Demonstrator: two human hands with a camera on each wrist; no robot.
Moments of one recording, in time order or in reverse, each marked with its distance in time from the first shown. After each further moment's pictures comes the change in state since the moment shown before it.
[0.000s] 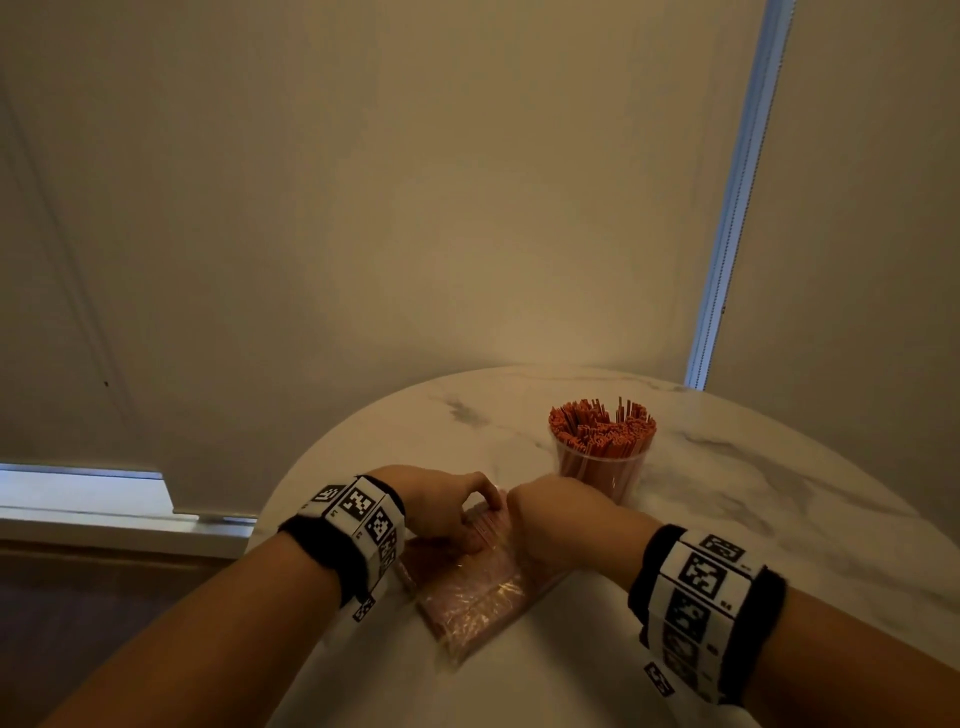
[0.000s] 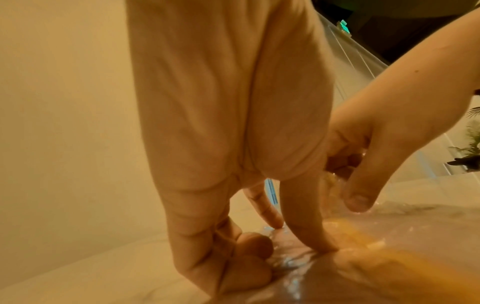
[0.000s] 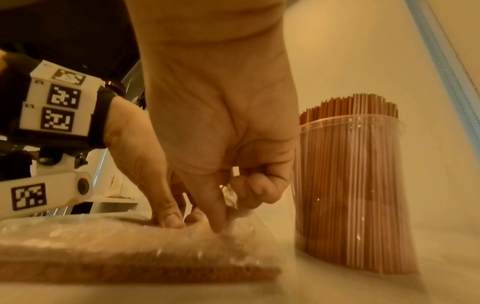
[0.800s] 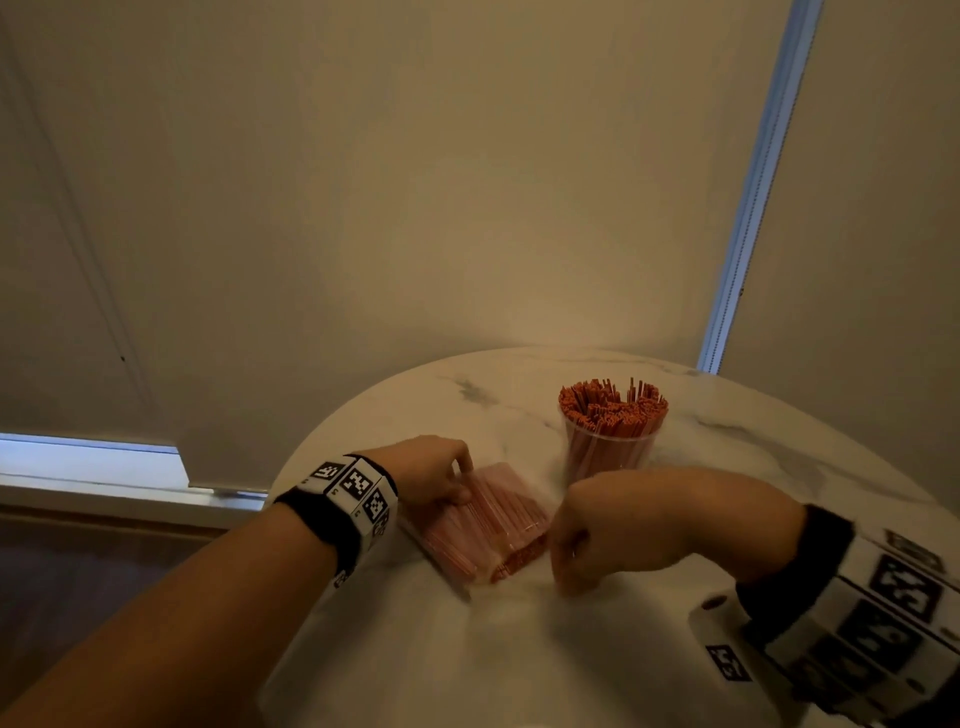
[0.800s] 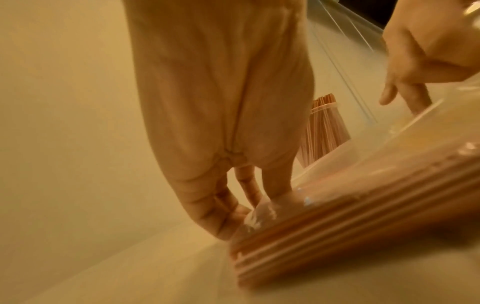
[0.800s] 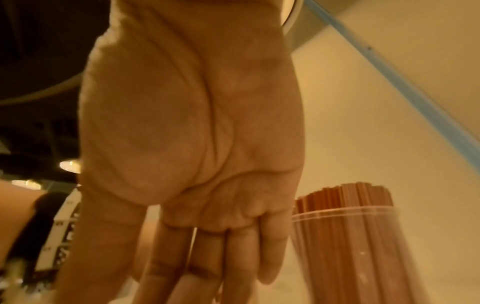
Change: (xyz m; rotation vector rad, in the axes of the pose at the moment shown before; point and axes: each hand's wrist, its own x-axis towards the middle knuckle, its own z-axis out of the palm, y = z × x) left_hand 0.004 -0.025 0.003 0.073 0.201 -0.018; right_hand -0.052 0.025 -0.021 0.150 -0.307 -0.234
